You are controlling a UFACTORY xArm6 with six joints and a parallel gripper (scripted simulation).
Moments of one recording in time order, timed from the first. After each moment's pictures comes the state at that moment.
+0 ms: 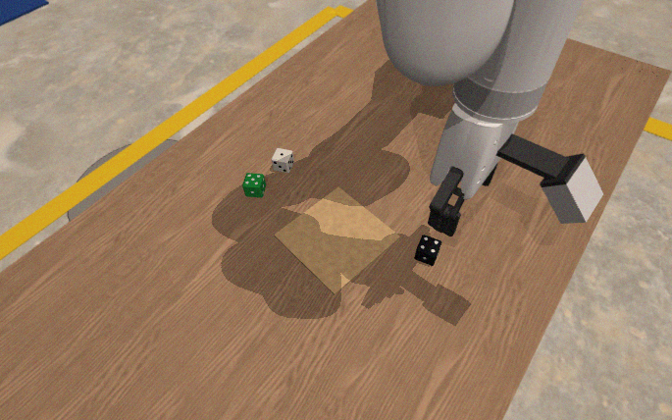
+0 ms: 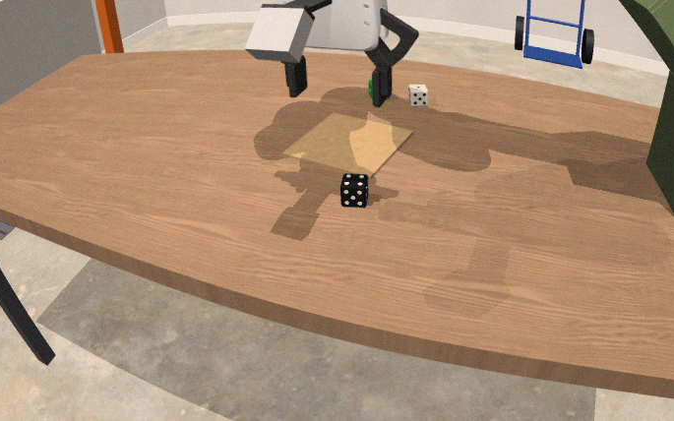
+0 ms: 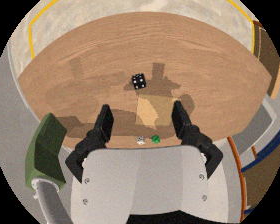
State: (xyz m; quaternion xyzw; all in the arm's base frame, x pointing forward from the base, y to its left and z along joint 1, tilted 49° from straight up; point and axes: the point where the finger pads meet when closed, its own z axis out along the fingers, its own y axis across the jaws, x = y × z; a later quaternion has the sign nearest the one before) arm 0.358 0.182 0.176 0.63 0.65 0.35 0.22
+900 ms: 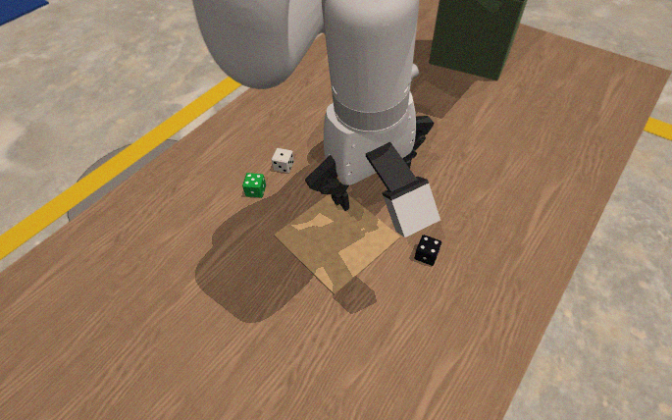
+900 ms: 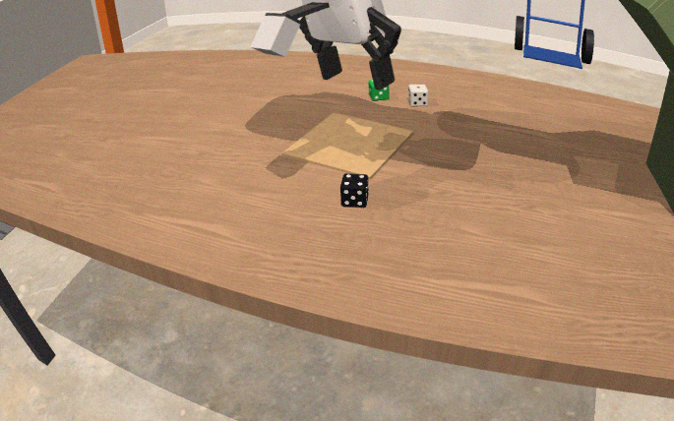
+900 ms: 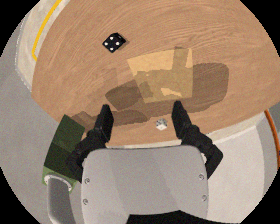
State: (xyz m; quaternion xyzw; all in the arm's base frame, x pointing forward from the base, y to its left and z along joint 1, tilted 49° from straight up) arm 0.403 0.074 0.155 0.78 0.52 0.31 0.13
